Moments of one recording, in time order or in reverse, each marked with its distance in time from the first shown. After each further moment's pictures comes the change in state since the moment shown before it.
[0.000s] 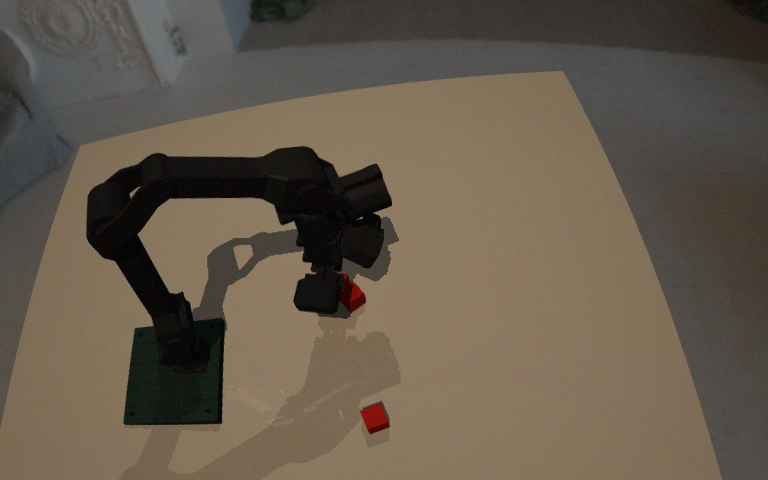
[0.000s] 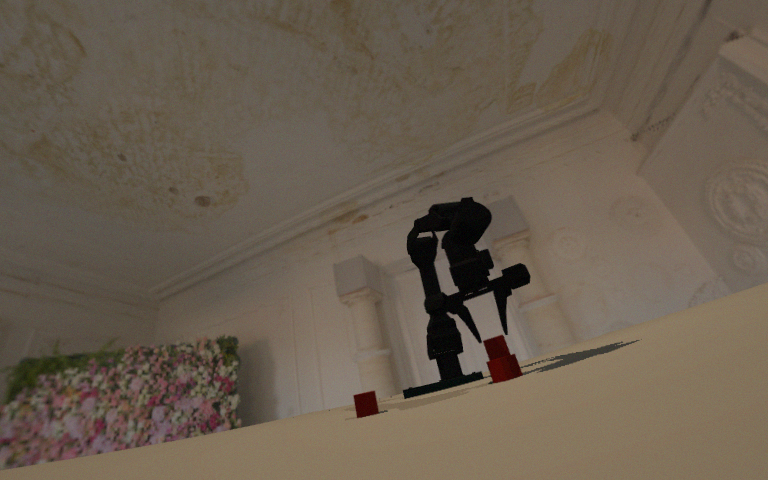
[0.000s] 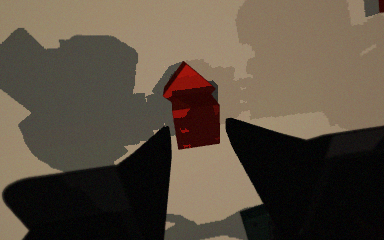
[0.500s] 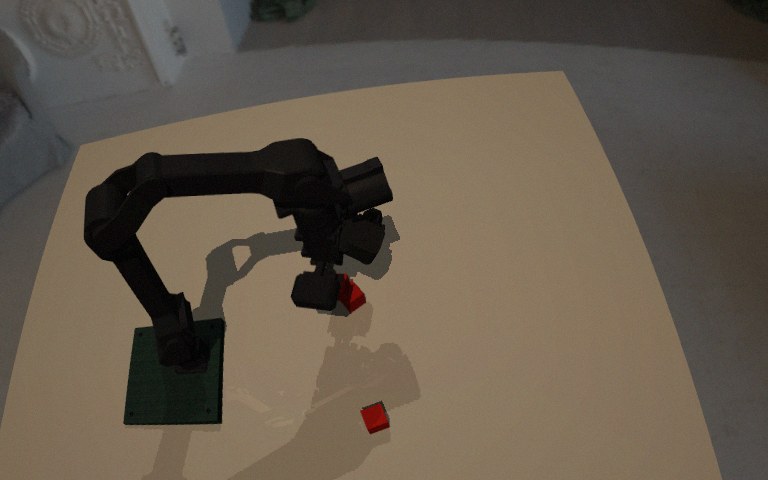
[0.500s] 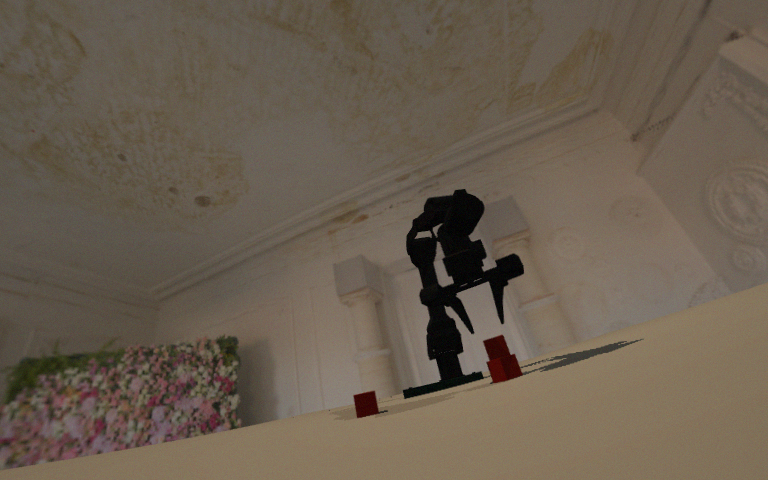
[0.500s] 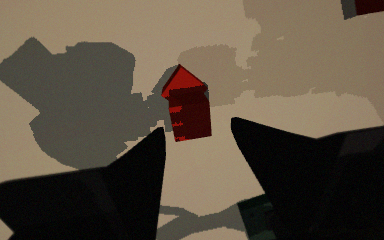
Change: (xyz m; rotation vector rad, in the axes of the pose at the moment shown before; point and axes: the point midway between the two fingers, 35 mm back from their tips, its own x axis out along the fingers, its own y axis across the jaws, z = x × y) arm -0.018 -0.003 0.004 0.024 -0.004 0.002
